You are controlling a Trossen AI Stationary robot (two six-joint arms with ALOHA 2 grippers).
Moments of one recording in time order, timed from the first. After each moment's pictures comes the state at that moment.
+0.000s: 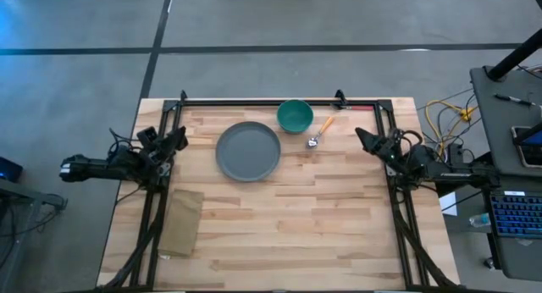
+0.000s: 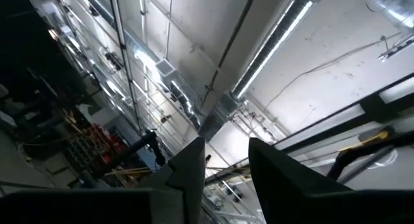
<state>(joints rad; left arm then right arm) -0.05 0.16 0.01 0.86 -0.44 -0.69 -0.06 0.08 0.01 0.38 0.61 0.98</state>
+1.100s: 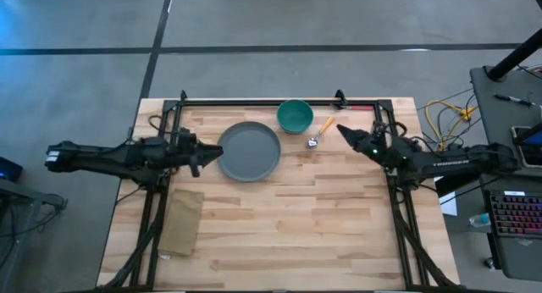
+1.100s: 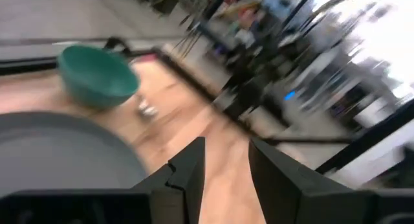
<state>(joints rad) -0.04 0.63 0.47 -0.03 -0.29 -0.68 -0.06 0.71 0.28 0.56 0.52 0.91</state>
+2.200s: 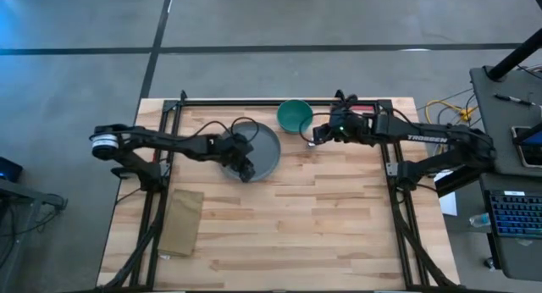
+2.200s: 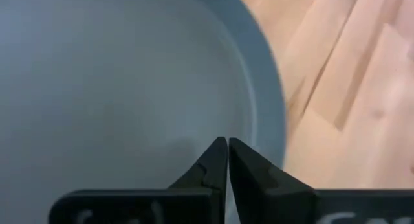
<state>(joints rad) 0.19 1.49 0.77 -0.18 0.03 -0.46 -0.26 1.24 0.99 -0.60 0.34 0.87</state>
